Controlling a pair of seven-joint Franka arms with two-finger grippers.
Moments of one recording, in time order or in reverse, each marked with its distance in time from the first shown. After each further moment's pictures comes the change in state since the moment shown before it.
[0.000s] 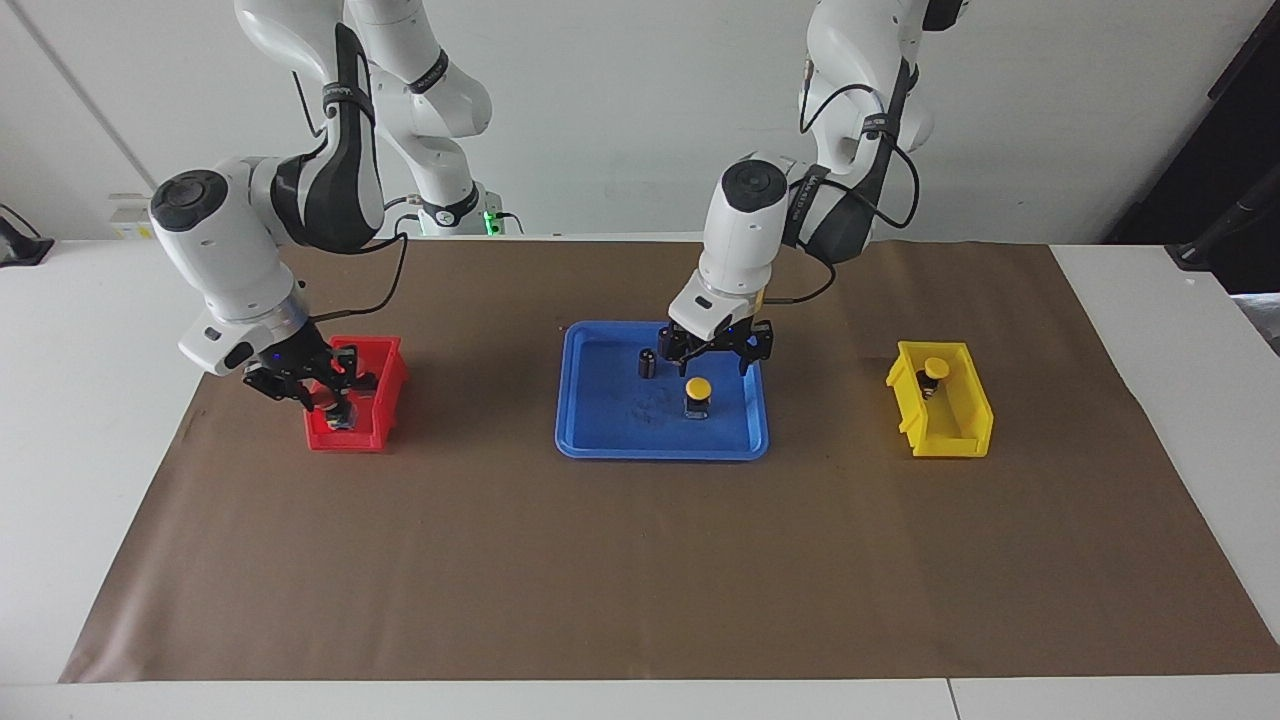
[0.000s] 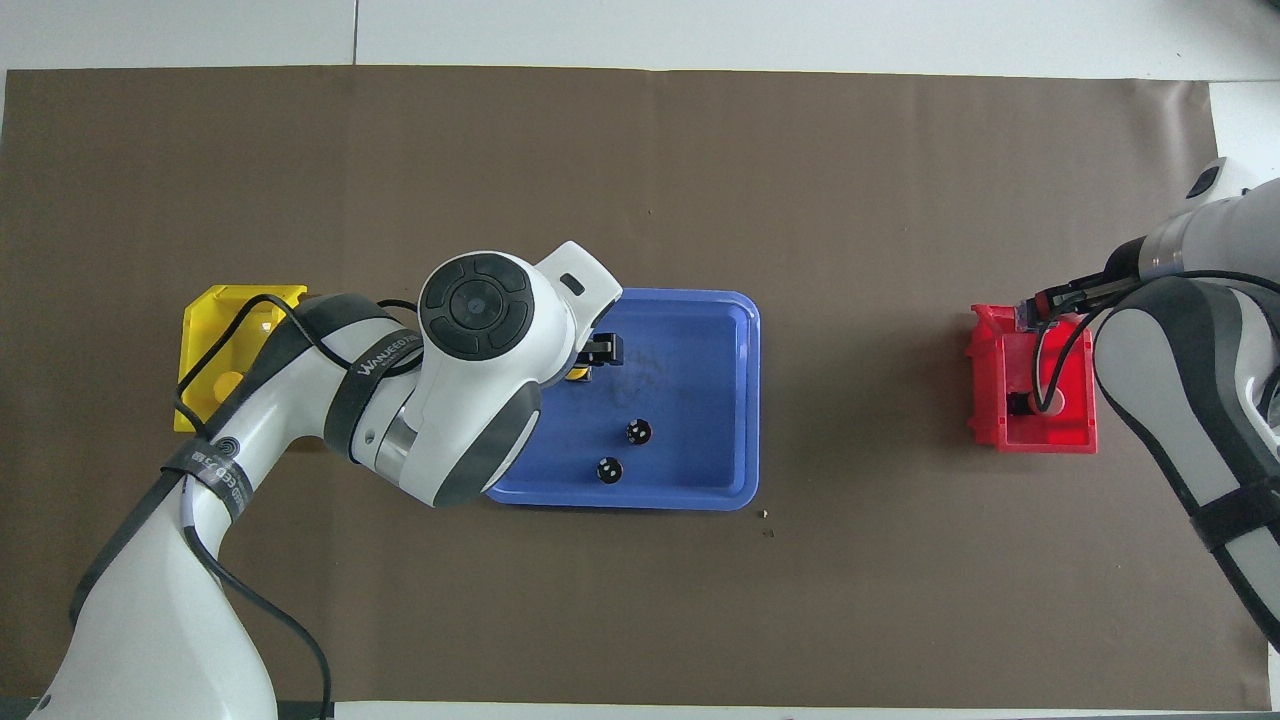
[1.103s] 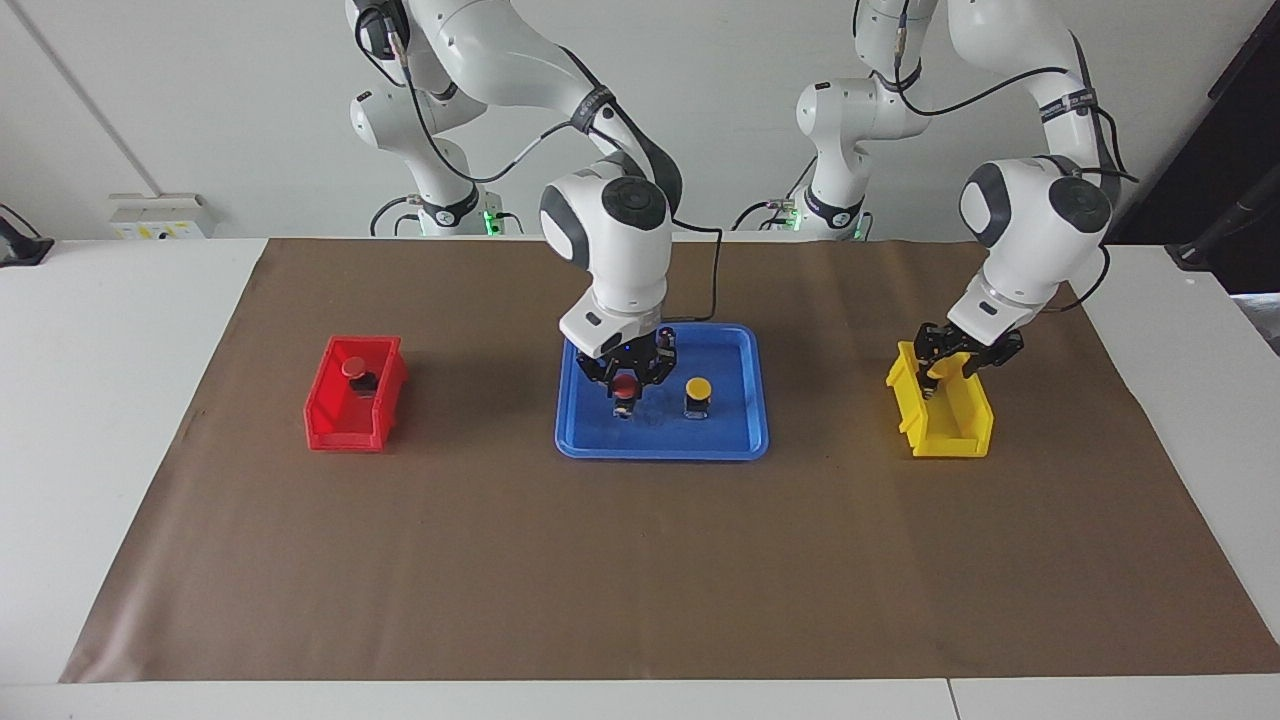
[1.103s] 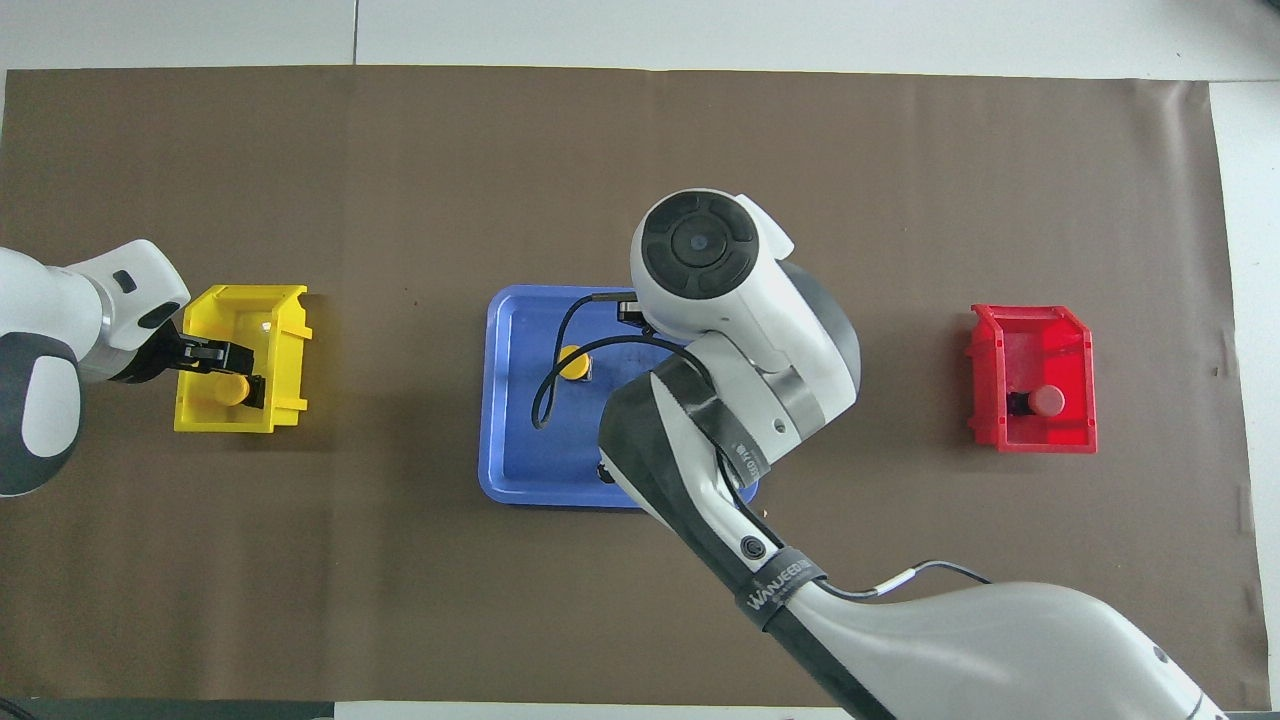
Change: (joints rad) left arm 0.587 -0.271 0.042 -0.189 -0.002 -0.159 0.748; right arm 0.603 0.262 0.002 0.445 -0.080 -0.208 0.864
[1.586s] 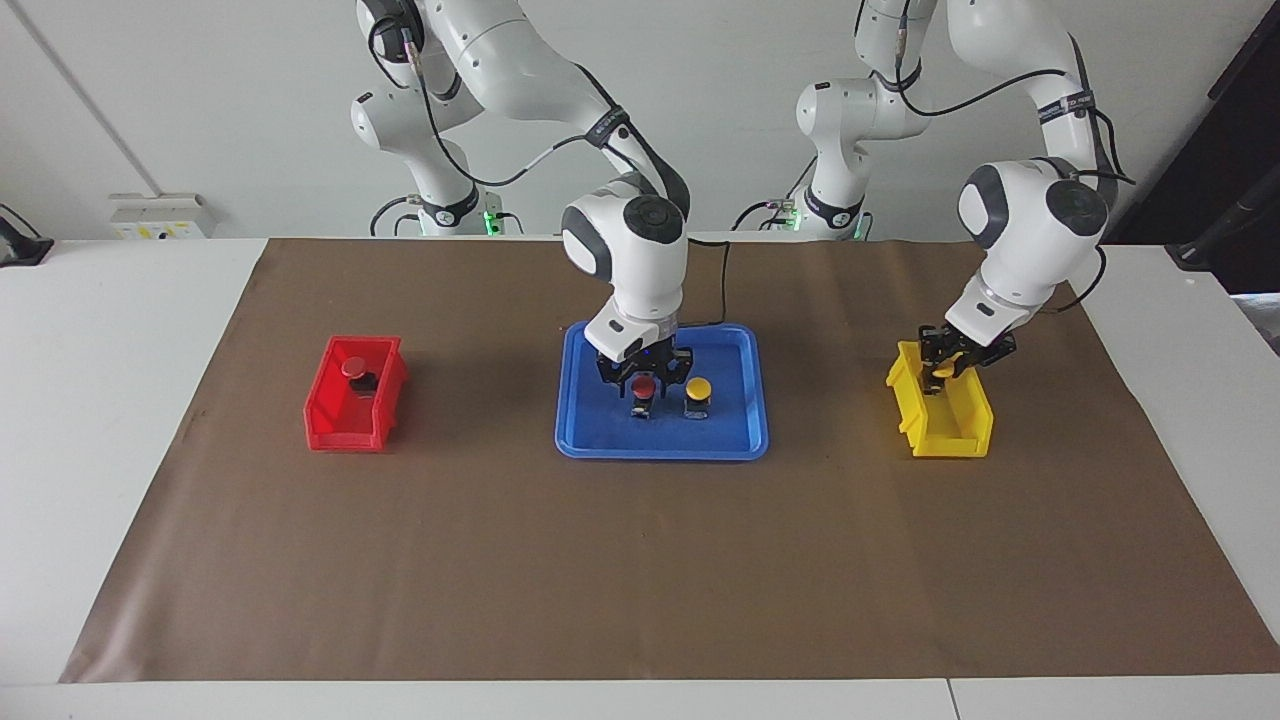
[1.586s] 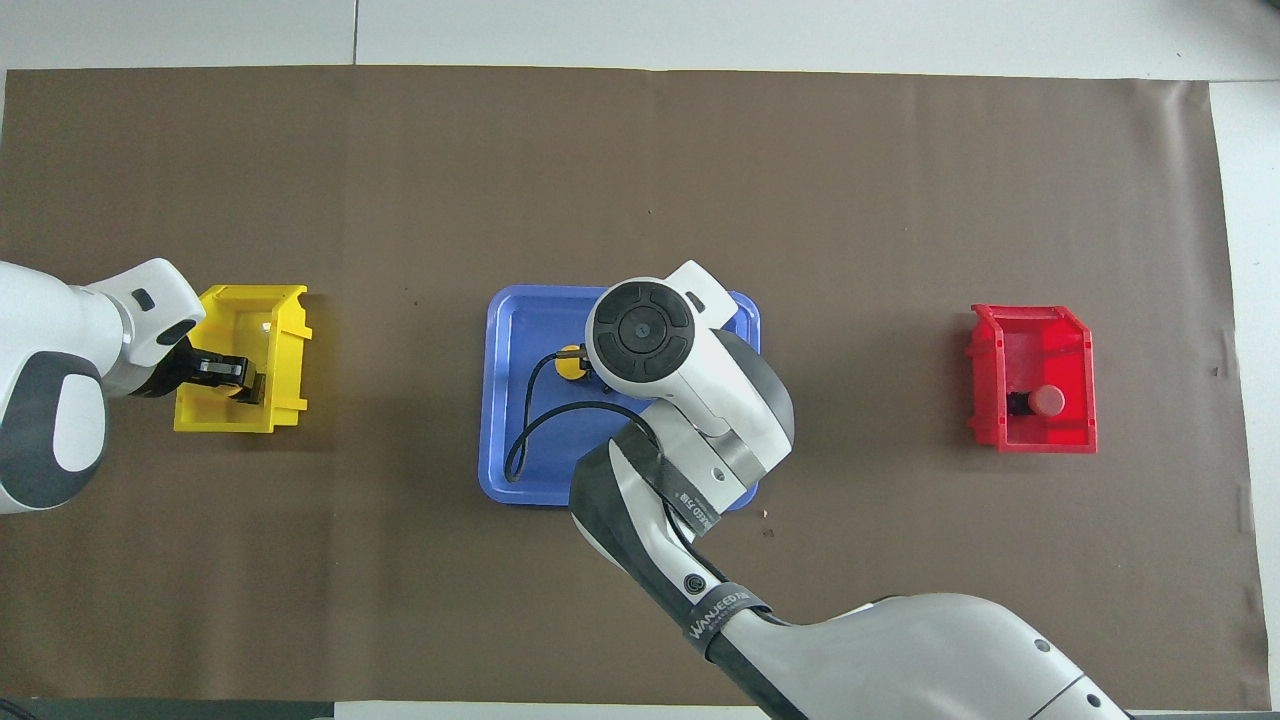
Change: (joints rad) left arm -0.001 0.005 0.005 -0.183 0.000 0.195 0.004; right arm 0.128 0.044 0.005 -0.187 -0.019 0.254 0.157
